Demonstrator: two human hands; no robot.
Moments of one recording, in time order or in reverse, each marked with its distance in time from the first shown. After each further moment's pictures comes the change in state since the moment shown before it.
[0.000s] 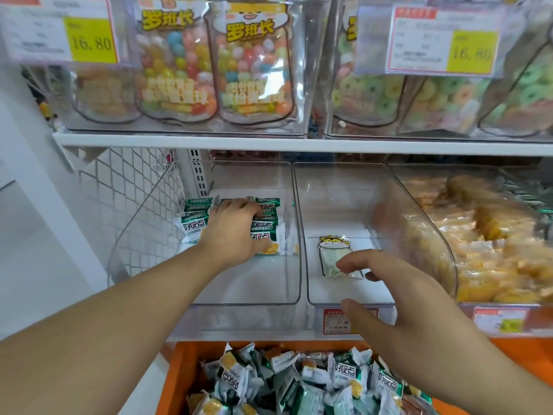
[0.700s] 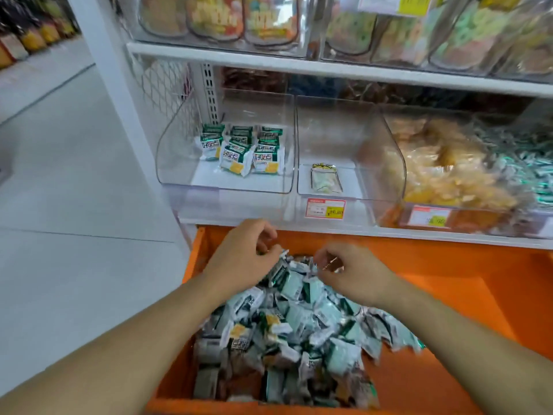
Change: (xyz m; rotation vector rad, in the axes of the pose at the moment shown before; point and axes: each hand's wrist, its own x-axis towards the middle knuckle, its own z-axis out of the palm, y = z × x) left_hand -0.229 0.079 -0.002 -0.587 -0.133 -0.146; right_hand -0.079 0.033 0.057 -0.003 -0.375 0.149
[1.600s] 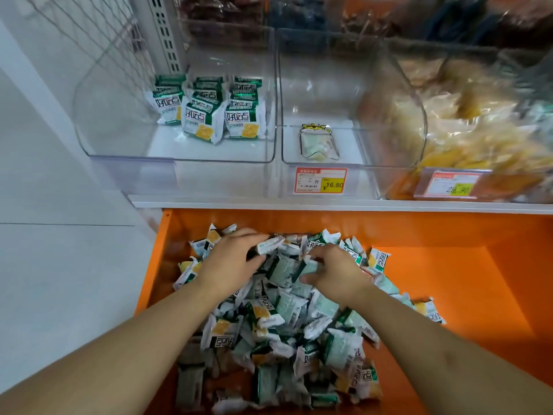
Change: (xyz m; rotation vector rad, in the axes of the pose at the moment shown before) left_hand 0.039 -0.091 0.089 0.217 -0.156 0.029; right_hand 0.055 0.079 0.095 0.090 -0.067 0.302
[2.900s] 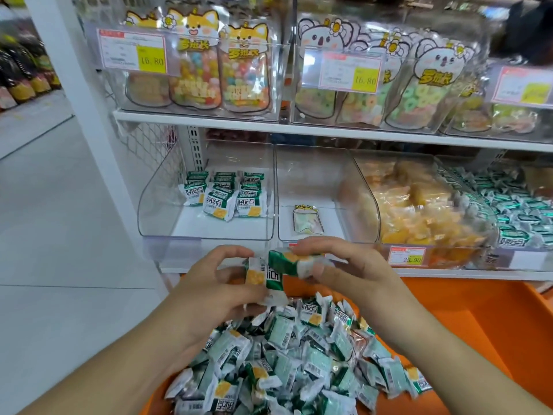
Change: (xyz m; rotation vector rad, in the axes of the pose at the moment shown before) left_hand -0.084 0.130 -0.171 -1.143 0.033 -0.341; right_hand -0.145 -0.116 -0.144 0.663 0.101 -0.522
